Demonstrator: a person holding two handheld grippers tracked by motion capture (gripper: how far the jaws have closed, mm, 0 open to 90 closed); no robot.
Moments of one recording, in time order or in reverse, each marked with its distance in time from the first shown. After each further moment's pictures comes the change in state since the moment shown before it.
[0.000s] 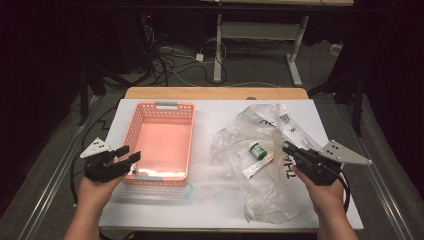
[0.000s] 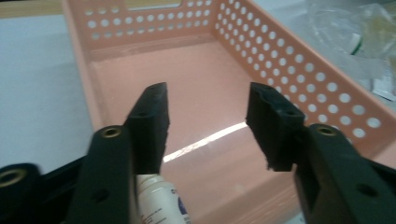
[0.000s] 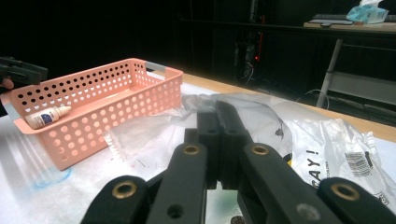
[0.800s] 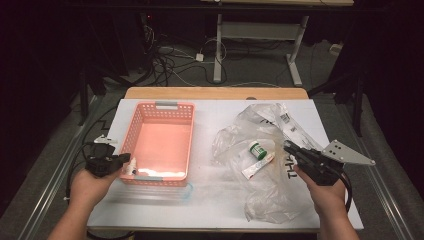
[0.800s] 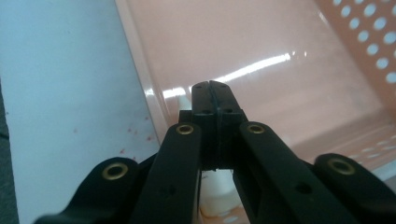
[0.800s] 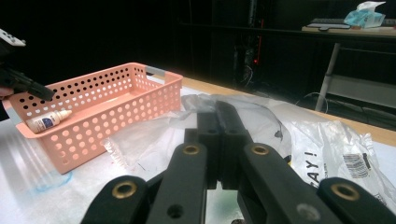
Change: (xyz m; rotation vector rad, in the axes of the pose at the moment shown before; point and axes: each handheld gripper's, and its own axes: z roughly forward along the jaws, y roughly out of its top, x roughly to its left) left arm 0.014 0.012 0.018 0.350 0.117 -0.032; right arm 0.000 0.003 -0.004 -0.014 -0.003 -0.002
